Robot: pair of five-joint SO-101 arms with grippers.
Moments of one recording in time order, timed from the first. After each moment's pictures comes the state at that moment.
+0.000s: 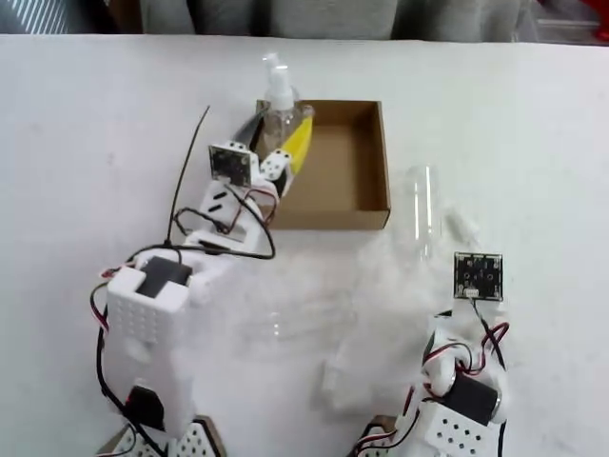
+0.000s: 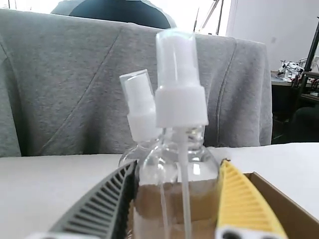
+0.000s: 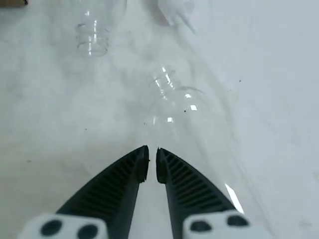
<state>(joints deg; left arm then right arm) 11.7 31.6 36.5 -62.2 8.3 21.8 -102.5 95.0 65.7 22.9</state>
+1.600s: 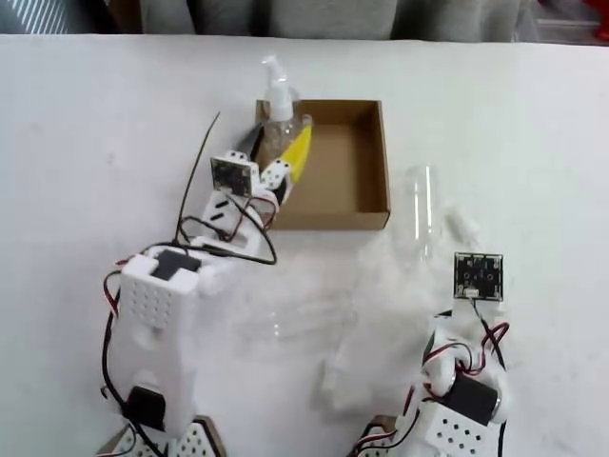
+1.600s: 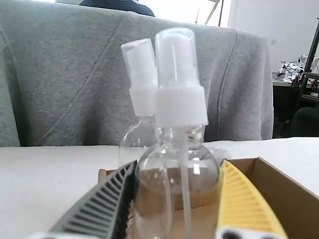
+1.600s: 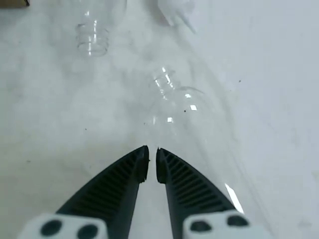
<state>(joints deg) 11.8 39.8 33.9 -68.1 8.6 21.8 -102.5 95.0 65.7 22.9</state>
